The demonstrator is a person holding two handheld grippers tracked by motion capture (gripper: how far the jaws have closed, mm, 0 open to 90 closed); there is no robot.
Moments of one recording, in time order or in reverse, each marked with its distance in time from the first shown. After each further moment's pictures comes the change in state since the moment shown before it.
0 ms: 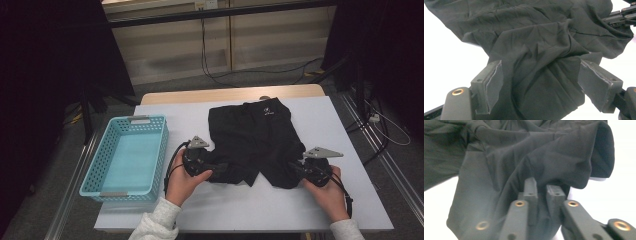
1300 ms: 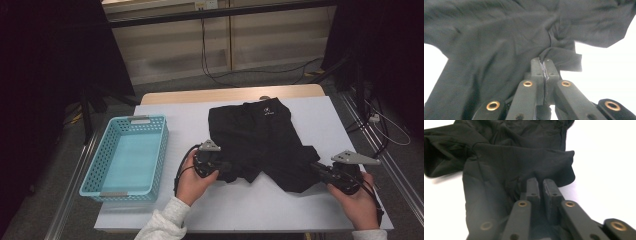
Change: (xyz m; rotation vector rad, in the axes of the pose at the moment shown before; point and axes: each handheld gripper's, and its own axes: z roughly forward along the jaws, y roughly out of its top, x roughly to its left) left arm -0.009 0.003 0.013 0.035 -0.109 0.010; right arm -0.018 -0.005 -0.066 -0.049 -0.053 0.023
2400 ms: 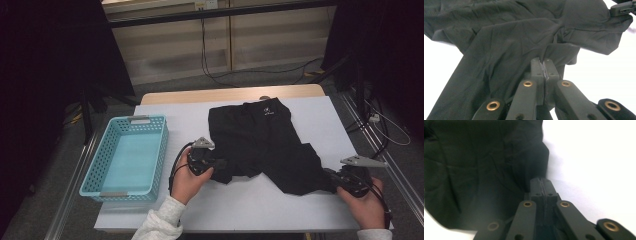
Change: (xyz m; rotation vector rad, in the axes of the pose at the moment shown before) left arm 0.002 0.000 -0.008 -0.006 0.014 -0.015; right arm -0.025 -0.021 -0.001 0.089 -0.087 0.072
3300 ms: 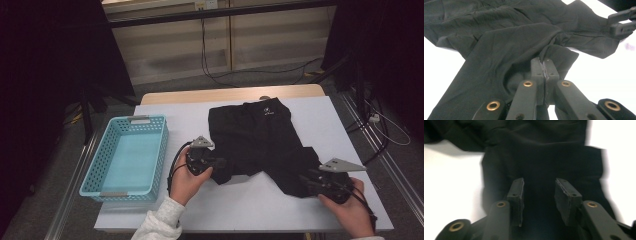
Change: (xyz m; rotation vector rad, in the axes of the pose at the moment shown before) left arm -0.003 0.002 -0.006 -0.012 0.000 0.005; right arm 0.055 0.008 0.003 -0.016 0.123 -0.152
